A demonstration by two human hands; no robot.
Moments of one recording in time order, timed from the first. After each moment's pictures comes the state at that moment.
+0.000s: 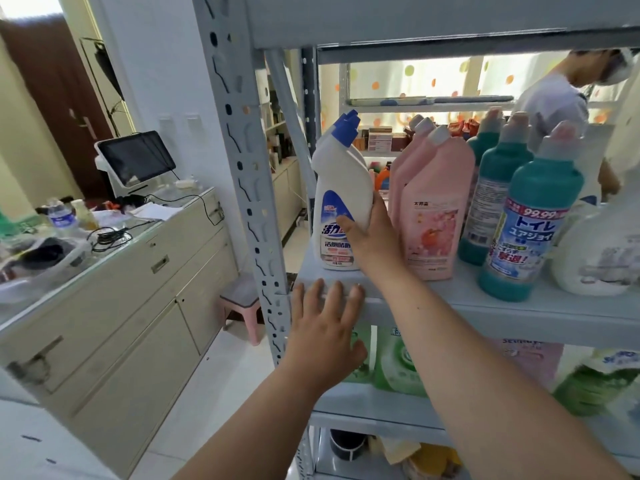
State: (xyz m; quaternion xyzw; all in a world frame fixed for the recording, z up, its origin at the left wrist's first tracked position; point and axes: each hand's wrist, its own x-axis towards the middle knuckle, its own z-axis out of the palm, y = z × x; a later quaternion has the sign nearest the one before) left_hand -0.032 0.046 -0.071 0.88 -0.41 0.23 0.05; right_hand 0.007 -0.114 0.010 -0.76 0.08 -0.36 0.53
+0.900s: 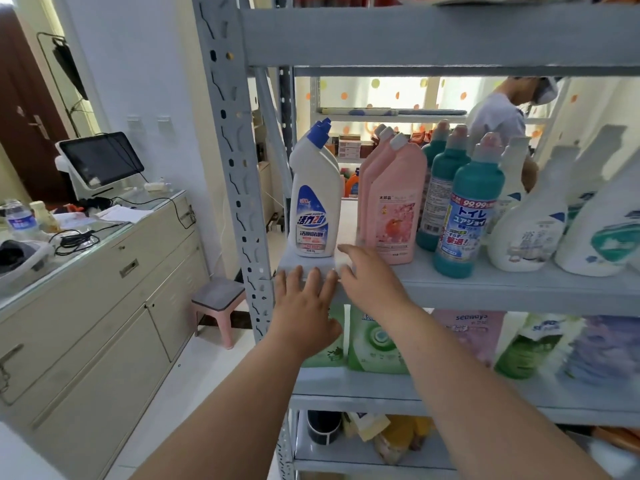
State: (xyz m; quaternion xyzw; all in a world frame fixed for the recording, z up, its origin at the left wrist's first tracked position) left_hand -0.025 0.046 -0.069 0.89 -0.41 0.17 0.01; right_hand -0.095 -0.091 -0.011 -0.93 0.13 -0.24 0.26
